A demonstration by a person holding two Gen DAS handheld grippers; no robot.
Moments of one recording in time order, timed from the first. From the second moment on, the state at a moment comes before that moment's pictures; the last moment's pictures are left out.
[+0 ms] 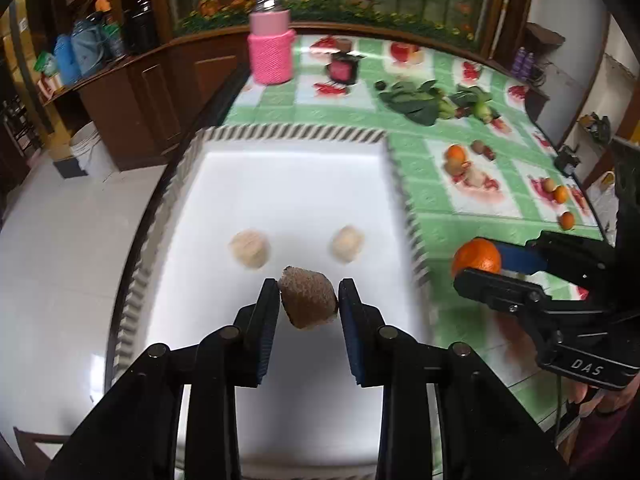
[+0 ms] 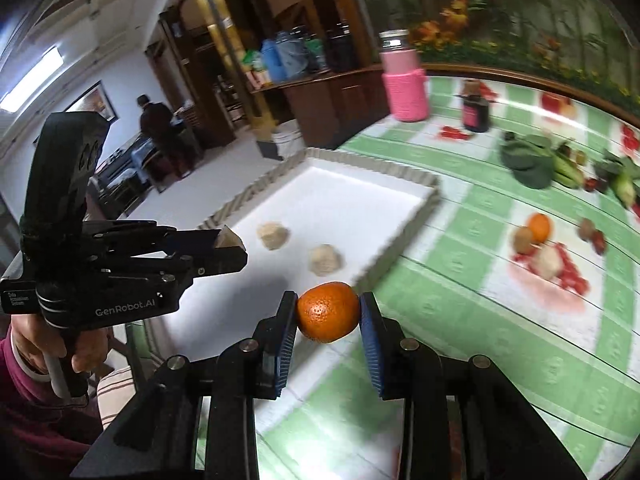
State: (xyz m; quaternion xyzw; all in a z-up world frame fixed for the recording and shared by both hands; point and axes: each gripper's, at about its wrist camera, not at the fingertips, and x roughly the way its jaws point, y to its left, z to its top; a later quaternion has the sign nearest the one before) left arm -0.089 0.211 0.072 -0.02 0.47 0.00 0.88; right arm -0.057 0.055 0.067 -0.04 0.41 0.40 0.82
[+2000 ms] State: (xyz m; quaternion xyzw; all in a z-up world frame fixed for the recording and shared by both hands) left arm -0.061 0.128 0.060 -0.02 0.46 -0.02 0.89; right arm -0.036 -0.064 0.056 -0.01 0.42 0.25 0.87
